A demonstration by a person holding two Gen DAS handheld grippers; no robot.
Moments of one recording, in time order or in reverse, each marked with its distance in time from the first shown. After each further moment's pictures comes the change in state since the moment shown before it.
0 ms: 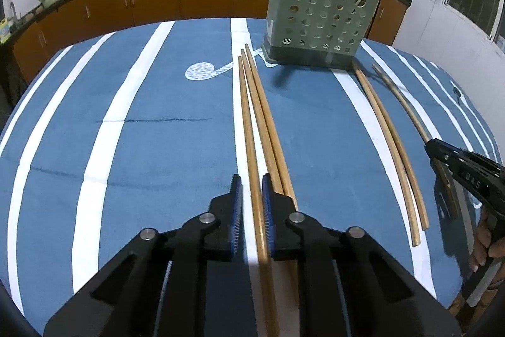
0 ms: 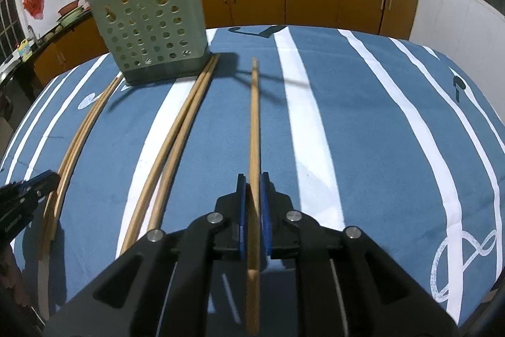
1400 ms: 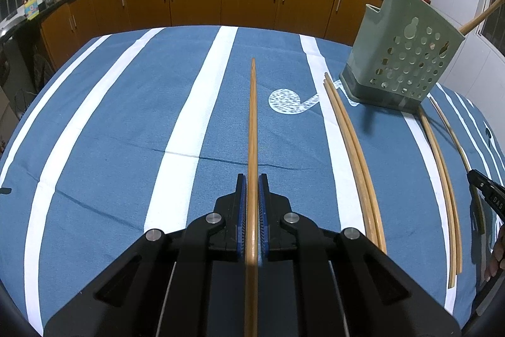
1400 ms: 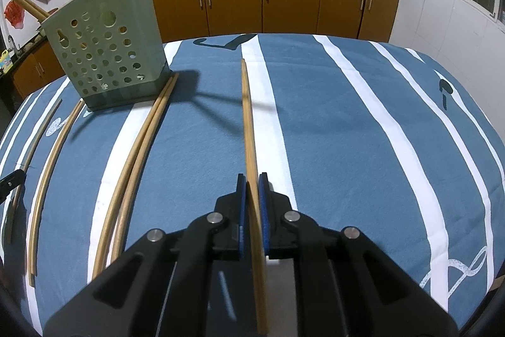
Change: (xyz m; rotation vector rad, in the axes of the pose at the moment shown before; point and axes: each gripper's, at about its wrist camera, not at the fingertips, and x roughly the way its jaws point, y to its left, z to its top) left arm 0.018 0.070 0.030 -0.134 -0.019 0.096; right arm 0.022 -0.027 0.026 0.056 -0.016 -0.094
